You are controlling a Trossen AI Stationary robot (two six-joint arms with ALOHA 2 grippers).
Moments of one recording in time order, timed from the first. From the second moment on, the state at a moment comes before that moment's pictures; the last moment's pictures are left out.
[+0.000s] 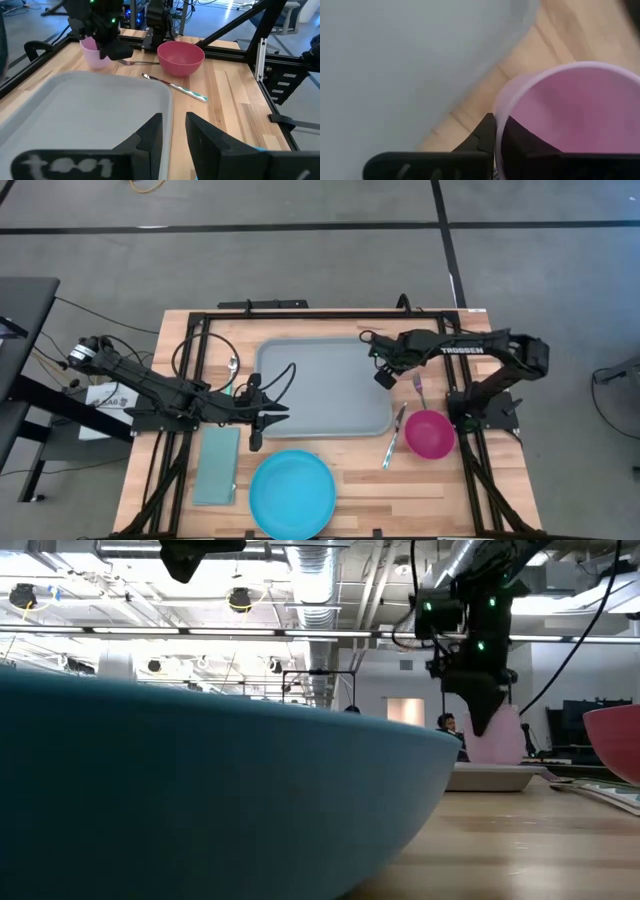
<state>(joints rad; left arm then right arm) -0.38 1.08 0.77 -0.05 -0.43 -0.26 -0.32 1.50 0.95 -0.91 0.28 0.33</state>
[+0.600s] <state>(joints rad) -0.38 1.08 0.77 -0.06 -0.43 -0.27 -0.21 1.53 1.09 -0.72 0.21 0.18</state>
